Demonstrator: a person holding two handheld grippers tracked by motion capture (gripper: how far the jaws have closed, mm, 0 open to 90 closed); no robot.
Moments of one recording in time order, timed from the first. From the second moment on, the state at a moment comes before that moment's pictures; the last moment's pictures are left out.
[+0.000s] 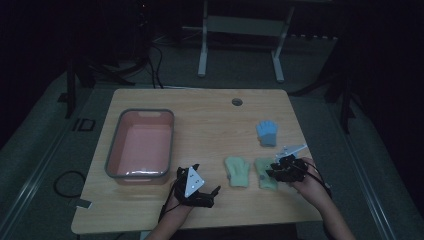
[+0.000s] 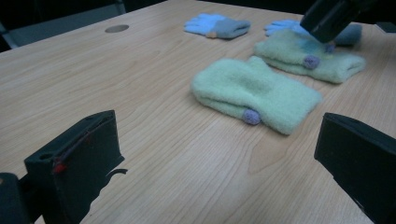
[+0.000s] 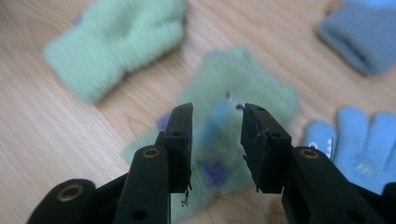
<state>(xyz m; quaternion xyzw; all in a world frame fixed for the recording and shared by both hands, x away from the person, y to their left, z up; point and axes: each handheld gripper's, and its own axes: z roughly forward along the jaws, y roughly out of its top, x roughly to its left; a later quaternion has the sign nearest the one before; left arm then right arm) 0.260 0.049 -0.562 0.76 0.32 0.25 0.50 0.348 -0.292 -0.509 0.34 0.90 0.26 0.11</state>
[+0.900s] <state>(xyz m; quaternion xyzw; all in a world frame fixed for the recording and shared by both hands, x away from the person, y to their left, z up) 0.257 0.054 -0.562 0.76 0.32 0.25 0.50 0.338 -0.286 -0.492 0.38 0.87 0.28 0.13</state>
